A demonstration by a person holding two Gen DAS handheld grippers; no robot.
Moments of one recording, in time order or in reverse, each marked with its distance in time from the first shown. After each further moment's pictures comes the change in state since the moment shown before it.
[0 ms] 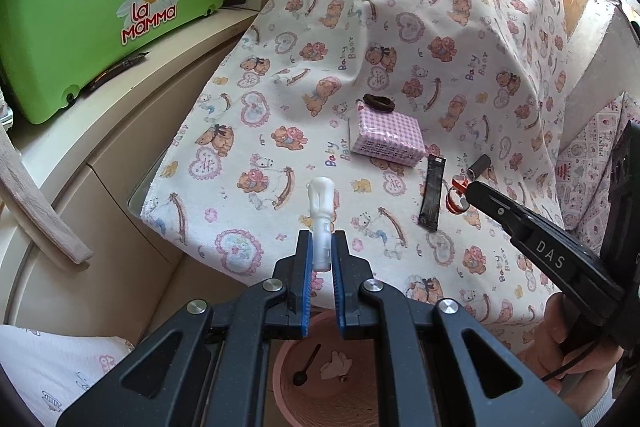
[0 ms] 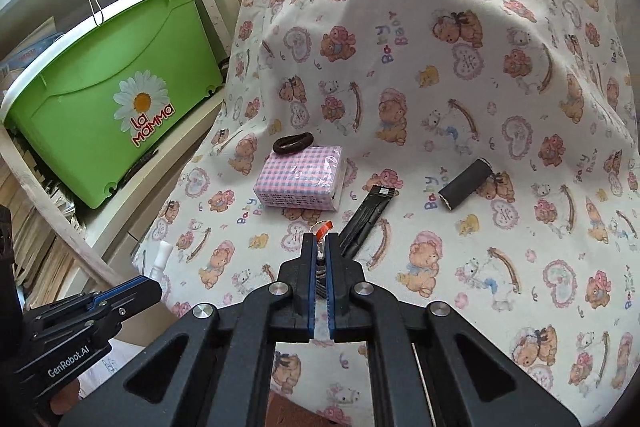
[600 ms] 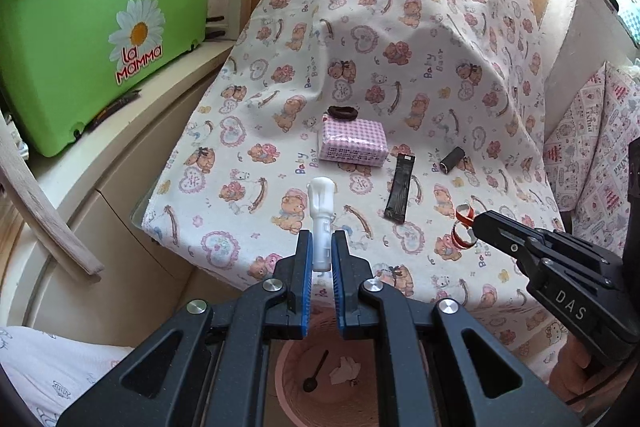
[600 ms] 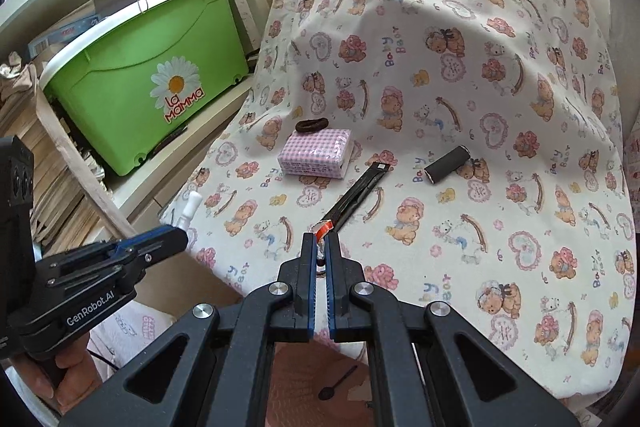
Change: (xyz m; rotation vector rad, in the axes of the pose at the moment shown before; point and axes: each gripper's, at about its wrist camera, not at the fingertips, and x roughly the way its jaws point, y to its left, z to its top) left arm -0.029 -0.039 -0.014 0.111 -0.081 0.043; right arm -0.057 -0.002 -0.025 -0.084 0.019 0.034
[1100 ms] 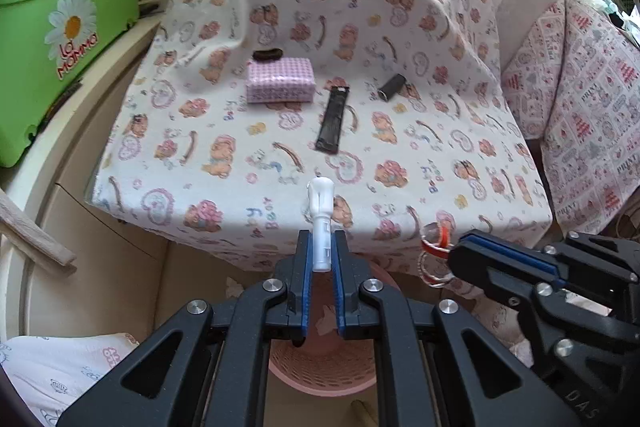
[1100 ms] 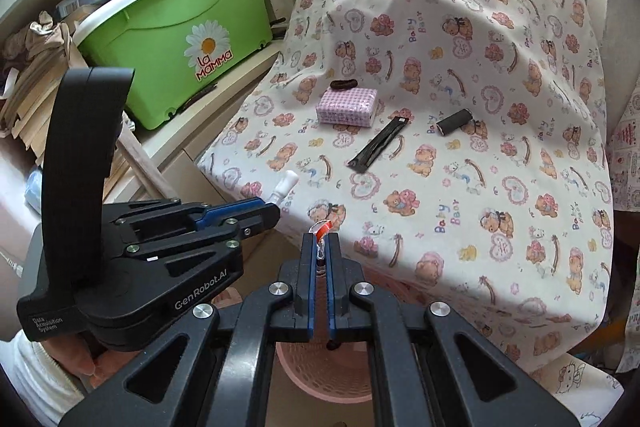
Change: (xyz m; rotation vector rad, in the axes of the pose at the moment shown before) left arm 0.004 -0.038 -0.022 0.138 0.214 -0.141; right arm -0.051 0.039 -0.034 -0.042 0.113 0.005
